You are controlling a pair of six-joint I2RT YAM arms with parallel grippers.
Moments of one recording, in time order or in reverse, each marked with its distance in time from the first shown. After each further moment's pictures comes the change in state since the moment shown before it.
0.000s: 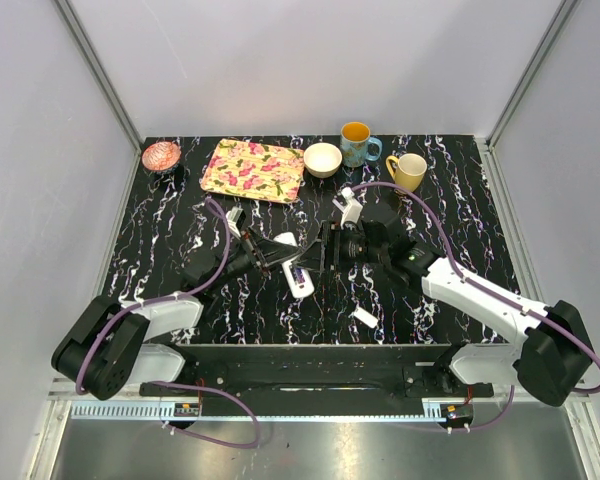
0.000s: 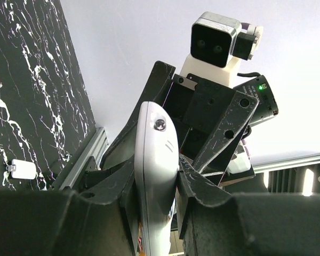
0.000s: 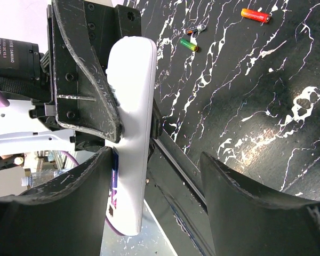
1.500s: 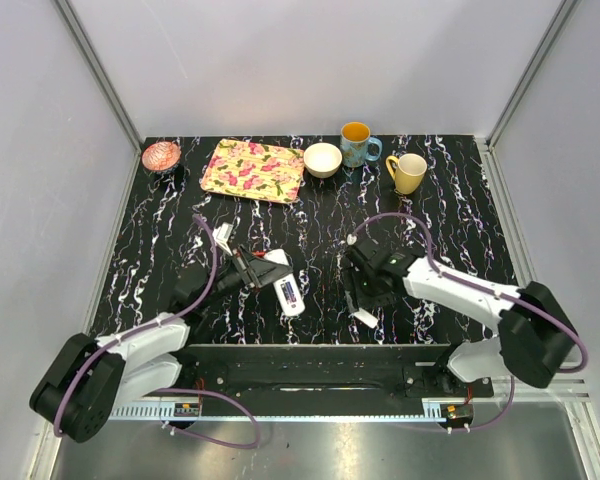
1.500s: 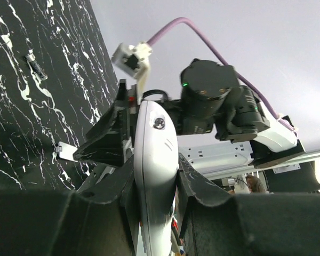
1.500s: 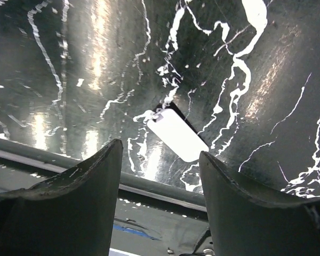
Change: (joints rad) left arm 0.000 -0.233 -0.132 -0.193 -0.033 0.212; right arm 0.040 0.085 -0.044 -0.629 0.460 -0.207
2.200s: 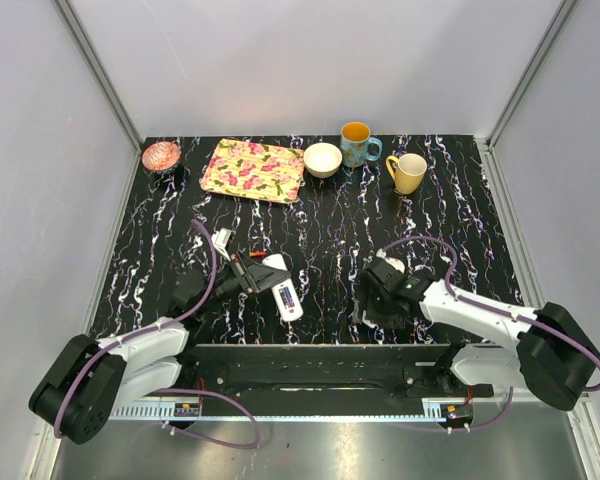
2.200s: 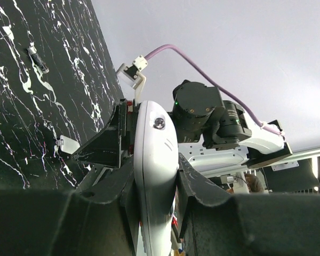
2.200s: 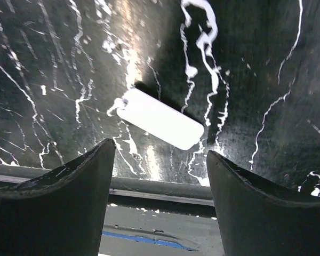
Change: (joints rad) left arm 0.000 -0.021 -0.051 0.048 0.002 -0.009; right arm 0.031 -0.112 -0.197 0.082 0.063 0.346
